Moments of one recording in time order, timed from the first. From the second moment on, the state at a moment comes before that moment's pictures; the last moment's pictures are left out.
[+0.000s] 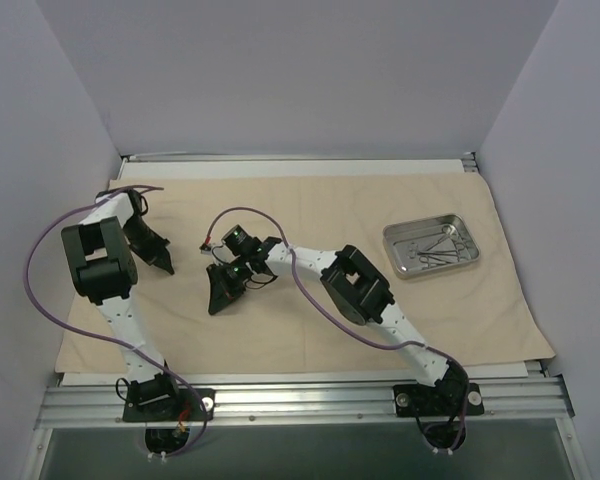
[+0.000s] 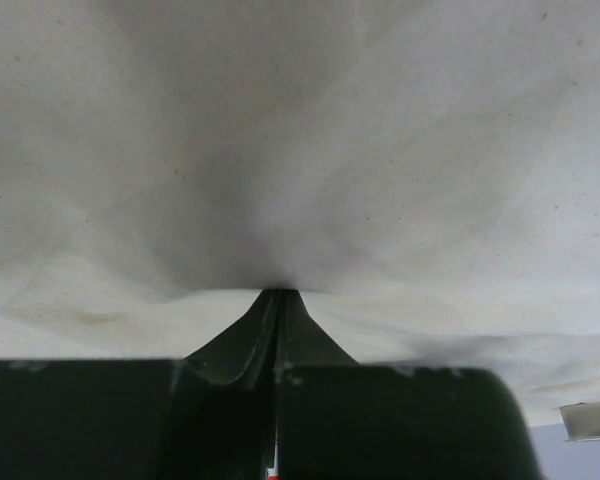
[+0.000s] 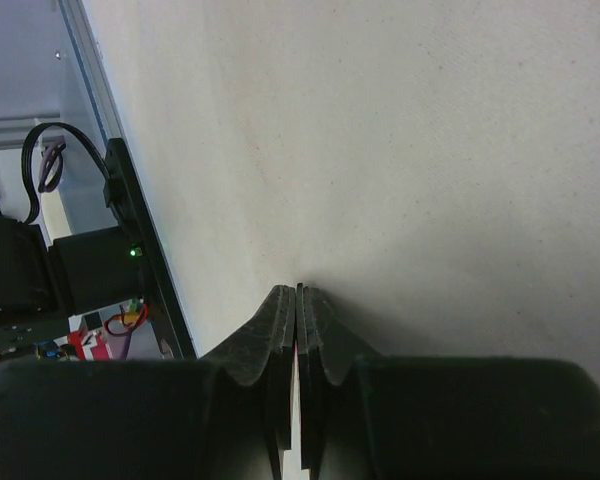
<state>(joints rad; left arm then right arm) 0.24 2.15 1.59 -1.12 0.11 -0.60 0.94 2.51 1.92 -0.29 -0.80 0.49</state>
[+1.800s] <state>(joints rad) 0.14 1.76 1.68 -1.08 0.02 -0.46 0.42 2.13 2.02 -0.81 -0.10 0.48</state>
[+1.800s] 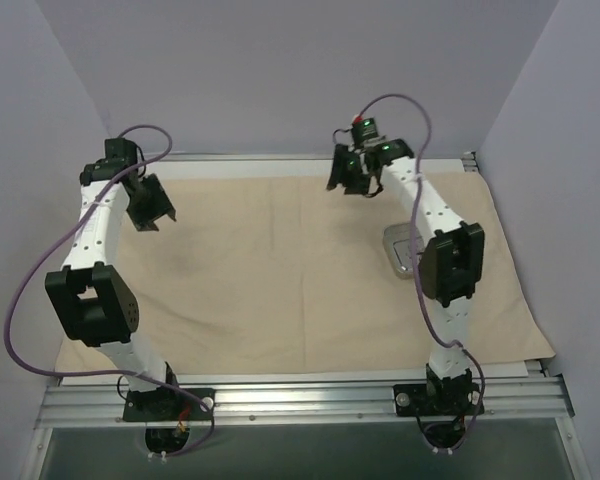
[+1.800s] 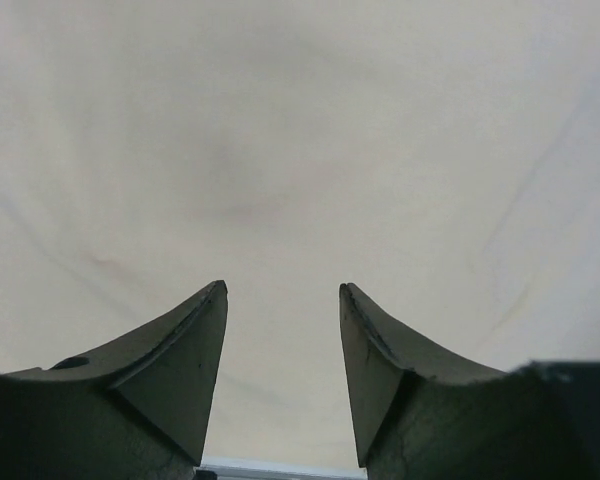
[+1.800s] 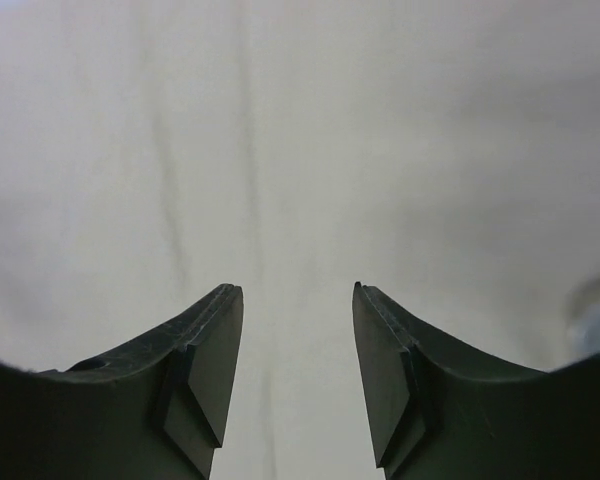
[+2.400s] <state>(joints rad) -0.31 1.73 1.72 -1.01 0.08 -0.27 -0.13 1.99 1.76 -1.01 0.21 0.83</state>
